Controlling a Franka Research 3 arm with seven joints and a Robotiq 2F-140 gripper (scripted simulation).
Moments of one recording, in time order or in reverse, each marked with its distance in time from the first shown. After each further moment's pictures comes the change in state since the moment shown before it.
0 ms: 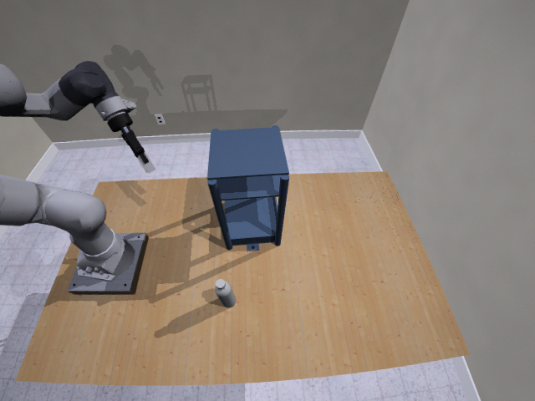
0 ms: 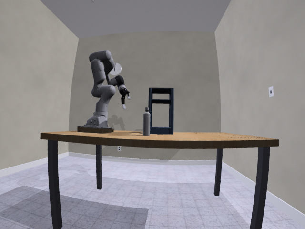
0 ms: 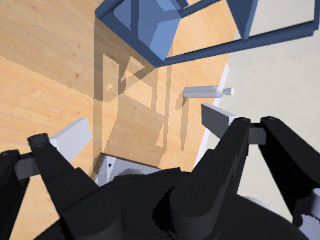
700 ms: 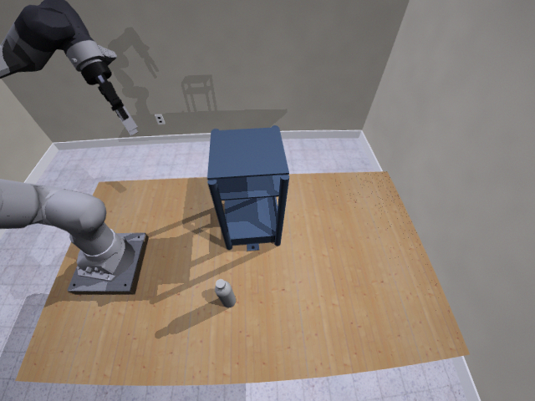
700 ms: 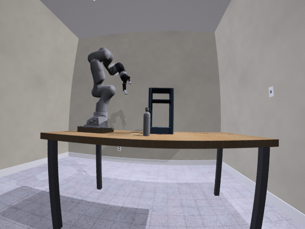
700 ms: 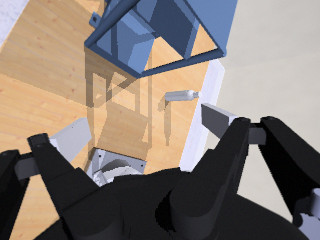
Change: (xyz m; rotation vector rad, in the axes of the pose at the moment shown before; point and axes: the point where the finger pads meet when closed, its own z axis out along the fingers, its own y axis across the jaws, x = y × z) arm 0.015 0.095 -0.135 0.032 0.030 0.052
